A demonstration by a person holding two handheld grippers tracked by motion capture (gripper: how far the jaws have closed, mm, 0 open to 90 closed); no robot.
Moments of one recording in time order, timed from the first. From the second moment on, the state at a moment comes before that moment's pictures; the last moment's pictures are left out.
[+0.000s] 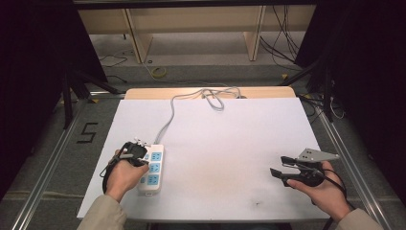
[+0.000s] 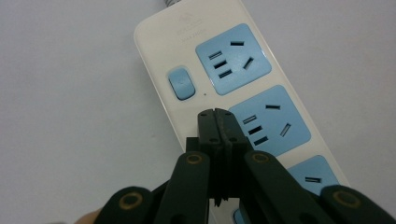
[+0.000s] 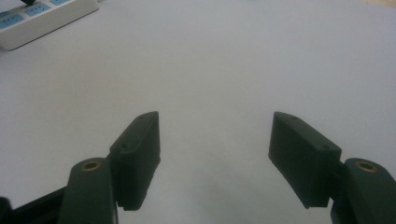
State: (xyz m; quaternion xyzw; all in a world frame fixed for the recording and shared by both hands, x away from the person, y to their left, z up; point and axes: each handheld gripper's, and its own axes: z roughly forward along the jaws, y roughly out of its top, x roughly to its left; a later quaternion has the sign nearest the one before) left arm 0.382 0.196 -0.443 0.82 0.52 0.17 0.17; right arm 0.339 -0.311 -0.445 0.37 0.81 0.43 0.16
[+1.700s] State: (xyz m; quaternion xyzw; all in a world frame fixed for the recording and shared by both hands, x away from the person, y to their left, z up) left arm 0.383 0.193 -0.444 0.82 0.52 0.17 0.16; right arm 0.339 -0.310 -0.445 0.37 0.81 0.43 0.16
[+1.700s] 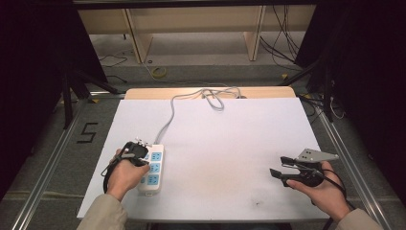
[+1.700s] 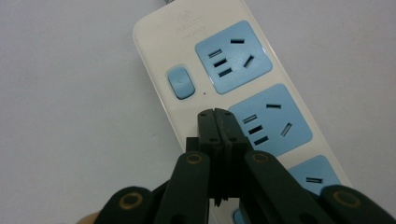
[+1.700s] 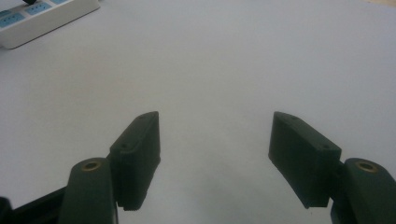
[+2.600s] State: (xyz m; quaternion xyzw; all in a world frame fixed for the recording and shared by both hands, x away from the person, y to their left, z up) left arm 0.383 0.197 -0.443 0.81 0.53 0.16 0.17; right arm 0.339 -0.311 -0.444 0.37 0.81 0.43 0.16
